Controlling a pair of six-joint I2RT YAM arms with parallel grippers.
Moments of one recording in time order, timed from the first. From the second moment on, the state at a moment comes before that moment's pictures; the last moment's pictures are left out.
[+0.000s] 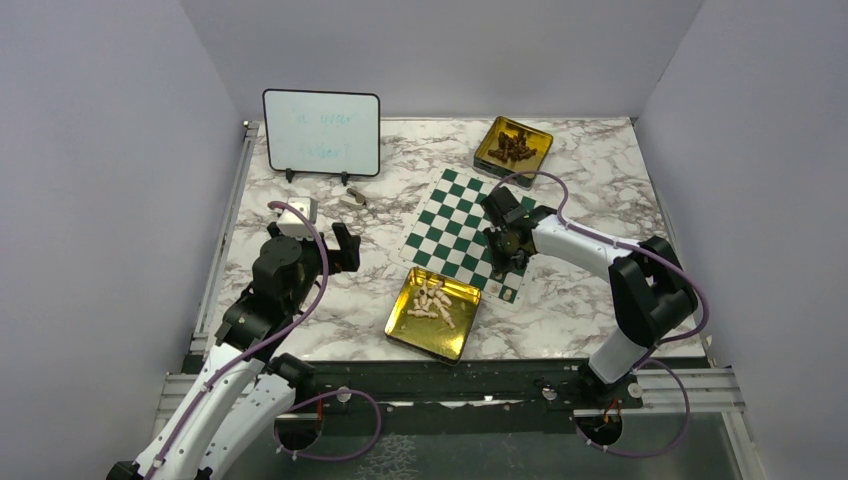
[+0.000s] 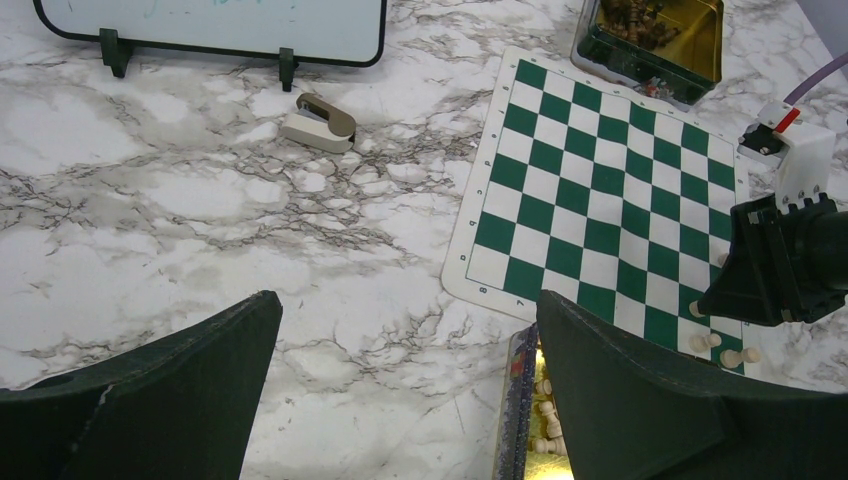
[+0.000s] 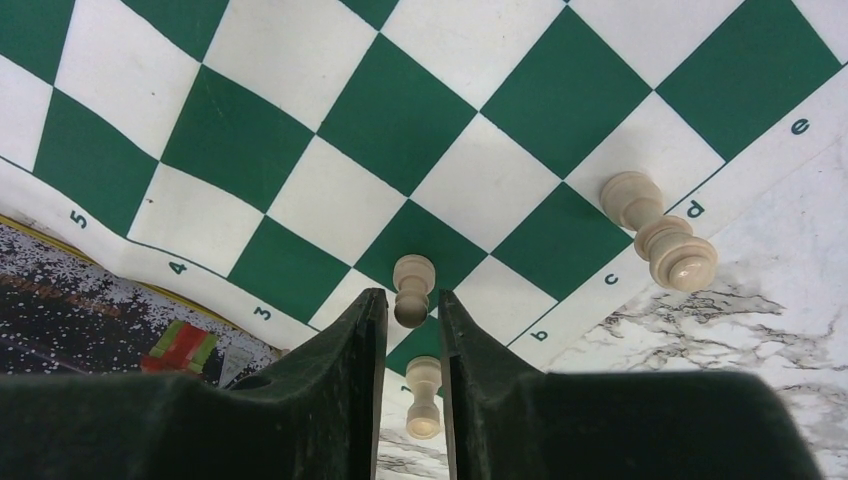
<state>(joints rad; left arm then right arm) -0.47 0.58 0.68 -0.38 -0.23 -0.29 0.57 1.66 1.06 -0.62 0.10 0.33</state>
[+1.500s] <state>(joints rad) -0.47 0.59 0.68 -0.38 -0.23 -0.29 0.85 1.40 0.96 -0.45 -0.11 0.42</state>
